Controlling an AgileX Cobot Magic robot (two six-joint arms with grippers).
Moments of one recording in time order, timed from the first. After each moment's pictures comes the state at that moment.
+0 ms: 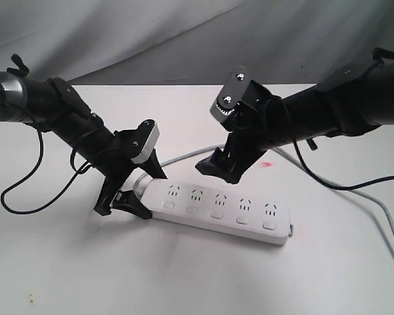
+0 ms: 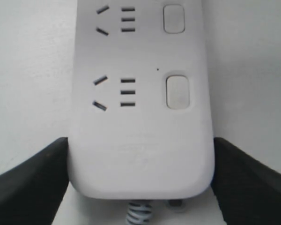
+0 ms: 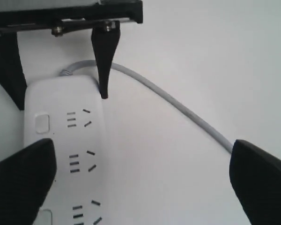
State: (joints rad) left arm -0.12 2.22 -1.40 -0.79 0.99 2.09; right arm 0.38 1.85 -1.10 1.17 0.49 -1.75
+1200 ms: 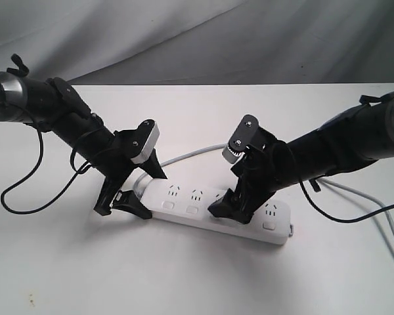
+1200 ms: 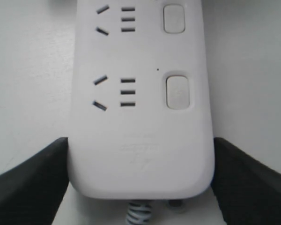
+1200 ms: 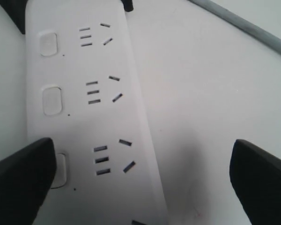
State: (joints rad) left arm -0.12 2.22 -1.40 -0.79 0.99 2.09; right arm 0.34 1.98 -1.00 1.28 0.51 -1.87
